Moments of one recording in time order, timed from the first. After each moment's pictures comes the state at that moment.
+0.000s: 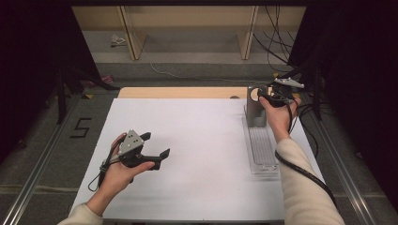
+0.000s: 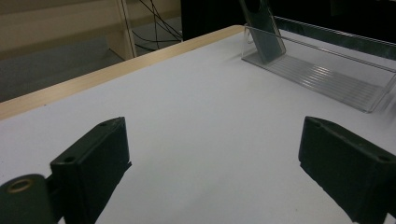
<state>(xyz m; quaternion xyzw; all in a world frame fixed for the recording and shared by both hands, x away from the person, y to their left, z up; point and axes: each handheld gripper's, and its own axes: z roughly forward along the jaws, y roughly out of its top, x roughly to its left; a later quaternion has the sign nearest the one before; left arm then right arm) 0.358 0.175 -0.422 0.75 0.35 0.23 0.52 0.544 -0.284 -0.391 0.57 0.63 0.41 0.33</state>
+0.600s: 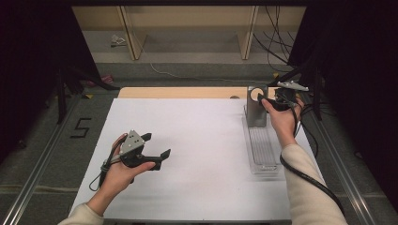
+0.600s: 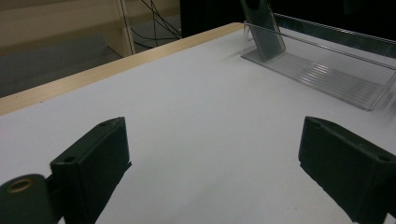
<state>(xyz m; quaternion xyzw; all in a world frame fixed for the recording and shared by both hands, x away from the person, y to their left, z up) 0.359 0.174 -0.425 0.75 0.35 0.22 0.51 0.528 -0.290 -0.390 0.56 0.64 0.42 0.31</state>
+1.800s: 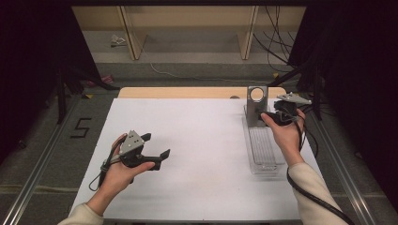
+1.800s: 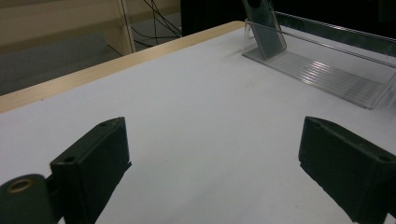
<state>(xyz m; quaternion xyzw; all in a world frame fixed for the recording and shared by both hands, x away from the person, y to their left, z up) 0.359 0.175 -0.426 0.75 0.36 0.22 0.51 0.478 -0.283 -0.394 0.52 0.68 0.44 0.28</state>
